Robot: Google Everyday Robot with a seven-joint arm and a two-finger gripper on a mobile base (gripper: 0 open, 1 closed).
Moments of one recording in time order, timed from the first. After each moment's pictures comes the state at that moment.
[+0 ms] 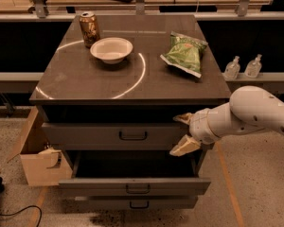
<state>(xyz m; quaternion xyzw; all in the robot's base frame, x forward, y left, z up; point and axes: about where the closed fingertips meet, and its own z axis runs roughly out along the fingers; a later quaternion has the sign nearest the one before) 0.531 -0.120 0.687 -0.63 0.69 0.14 0.32</state>
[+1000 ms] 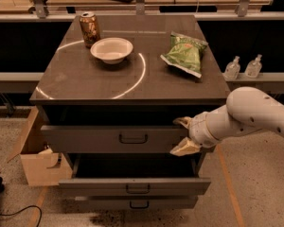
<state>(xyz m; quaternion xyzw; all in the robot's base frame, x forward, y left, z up) 0.517 -0.127 0.672 -0.64 0.70 0.14 0.28</state>
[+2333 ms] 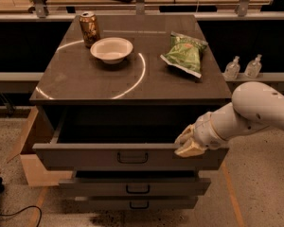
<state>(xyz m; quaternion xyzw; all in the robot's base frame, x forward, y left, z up) 0.497 -0.131 0.692 -0.64 0.70 0.15 0.26</state>
